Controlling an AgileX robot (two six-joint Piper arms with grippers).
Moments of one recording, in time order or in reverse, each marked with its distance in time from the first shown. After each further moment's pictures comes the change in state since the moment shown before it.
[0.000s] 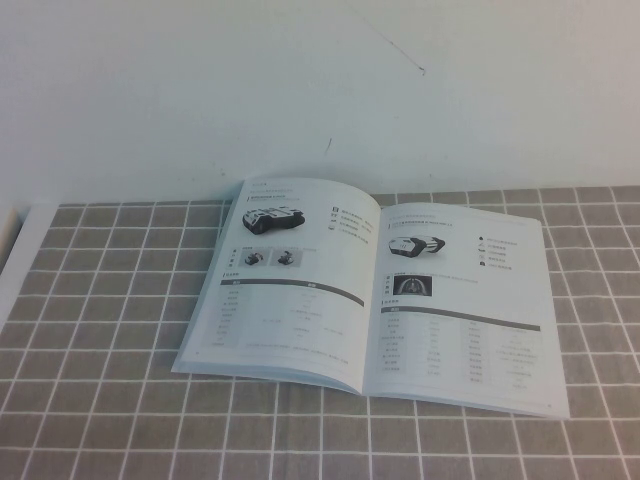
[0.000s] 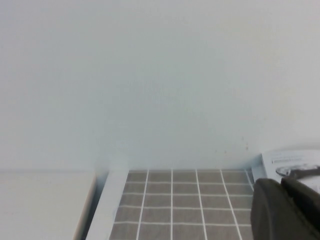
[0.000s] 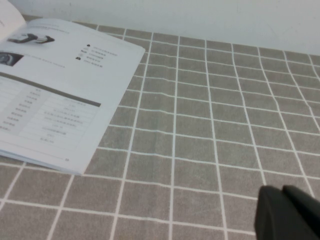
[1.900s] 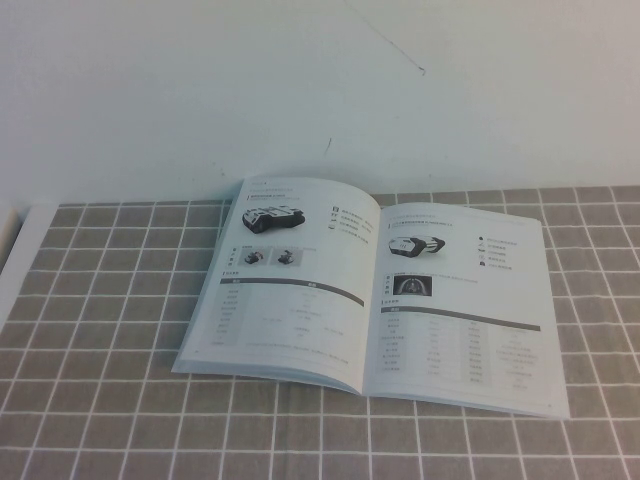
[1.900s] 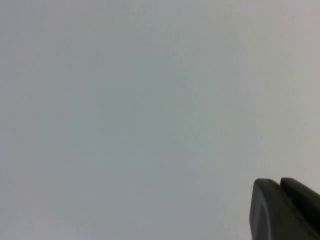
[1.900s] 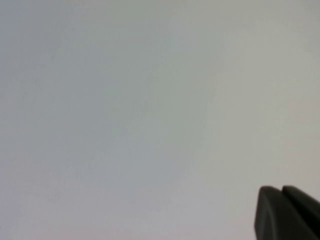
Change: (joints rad) right arm 0.000 0.002 -0.251 0.048 -0.544 -0.205; left arm 0.000 0.012 -0.247 0.080 -0.014 -0.103
